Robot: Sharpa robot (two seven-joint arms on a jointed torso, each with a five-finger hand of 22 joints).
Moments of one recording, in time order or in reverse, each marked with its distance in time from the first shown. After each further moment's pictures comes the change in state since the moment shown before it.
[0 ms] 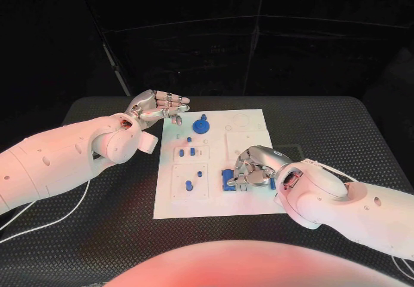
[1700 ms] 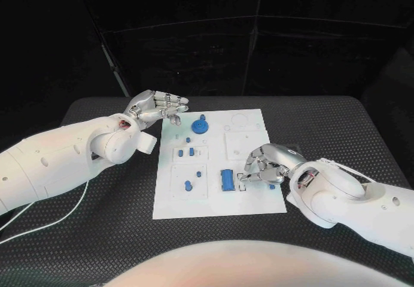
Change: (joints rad) left arm 0.000 0.000 0.000 -0.002 0.000 0.001 -0.001; left_hand 0.000 0.000 0.000 0.000 0.000 0.000 0.000 0.000 0.000 0.000 0.000 0.000 0.000 0.000 0.000 0.000 0.000 0.000 0.000 0.000 0.000 0.000; right arm 0.000 -0.087 0.000 0.007 0.015 -0.026 0.045; right_hand 0.036 0.051 -0.055 -0.006 0.021 -0.060 0.021 -0.028 -0.016 -0.050 0.017 -0.103 -0.021 0.002 -0.001 0.001 0.000 0.000 -0.010 0.002 -0.013 -0.028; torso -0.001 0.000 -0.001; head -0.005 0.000
